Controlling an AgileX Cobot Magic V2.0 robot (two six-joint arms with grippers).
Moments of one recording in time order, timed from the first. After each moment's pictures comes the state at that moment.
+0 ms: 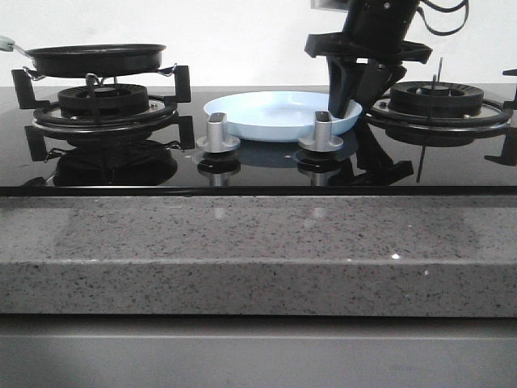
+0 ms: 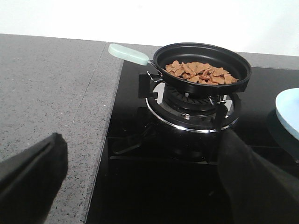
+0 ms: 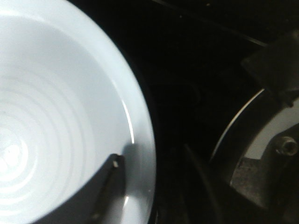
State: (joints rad) left arm -0.02 0.61 -0.54 -0.11 0.28 0.03; right arm 0.23 2.25 -2.24 0.17 1.24 -0.12
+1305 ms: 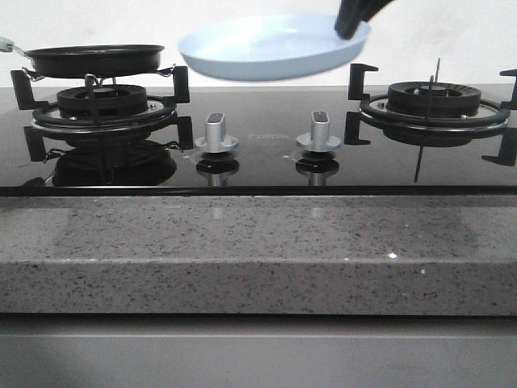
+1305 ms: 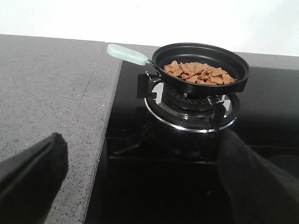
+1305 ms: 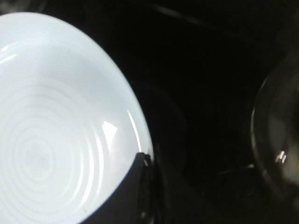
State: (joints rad) left arm -0.02 0.61 -0.54 -0.11 0.28 0.03; right arm 0.23 1.95 -2.02 0.32 1.26 -0.13
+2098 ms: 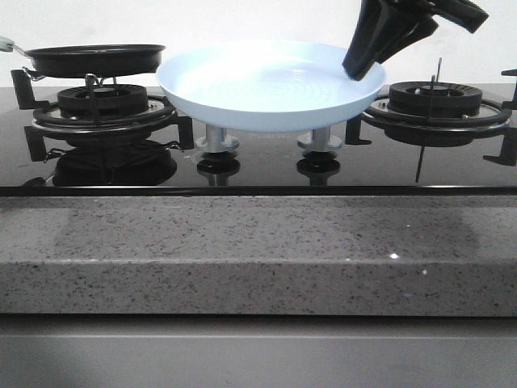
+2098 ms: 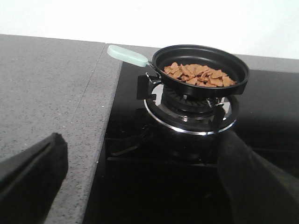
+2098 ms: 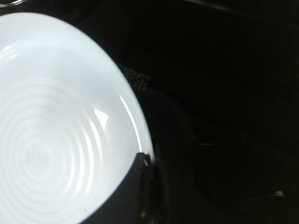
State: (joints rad) left arm -0.02 0.61 -0.54 -0.14 0.28 0.03; right arm 0.25 1.66 -1.46 0.45 0.92 -0.22
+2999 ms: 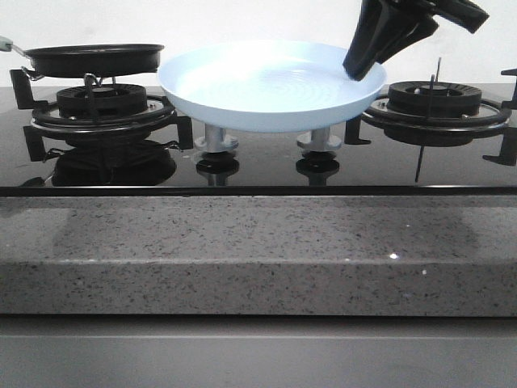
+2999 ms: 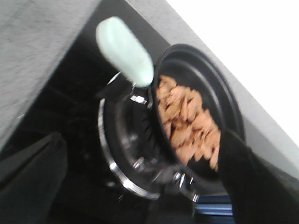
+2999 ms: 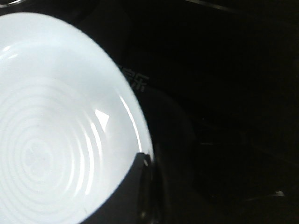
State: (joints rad) left arm 0.25 1.49 -1.16 -1.04 0.63 0.32; right arm 0.25 1.66 -1.46 0.45 0.92 -0.22
